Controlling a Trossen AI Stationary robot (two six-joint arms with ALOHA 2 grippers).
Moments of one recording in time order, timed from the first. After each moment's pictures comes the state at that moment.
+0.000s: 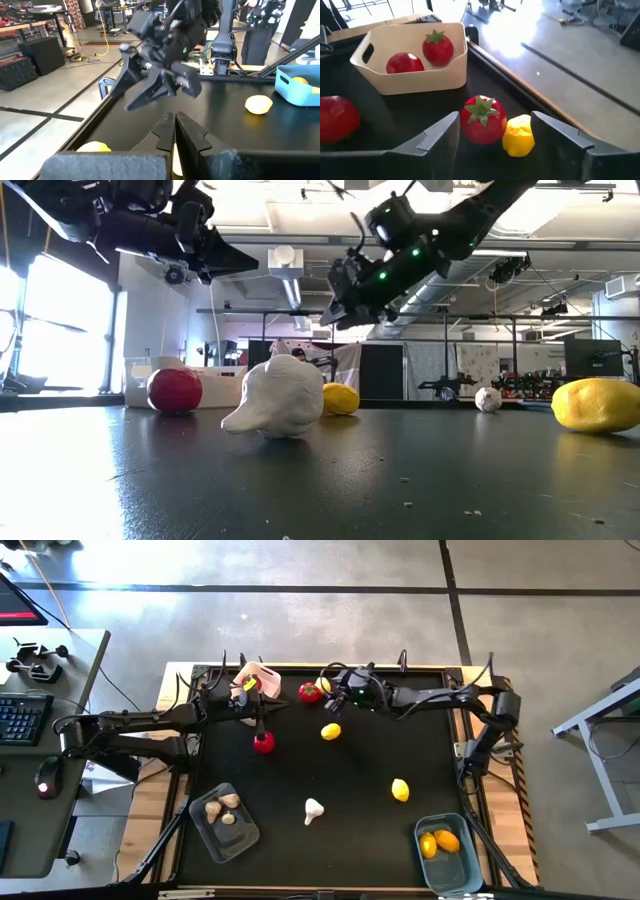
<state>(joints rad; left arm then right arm) 0.42 1.02 0.46 0.42 0.19 0.09 -0.35 1.72 1.04 0.25 0.25 0.11</state>
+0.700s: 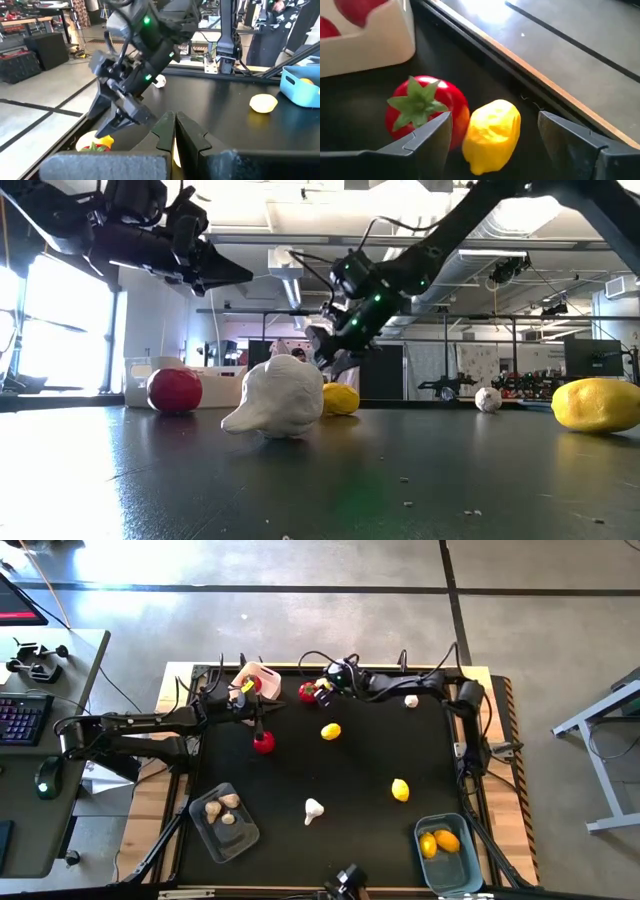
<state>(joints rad) 0.45 1.03 0.38 0.50 0.20 0.05 -0.46 2.04 1.30 0.08 0.23 0.15</state>
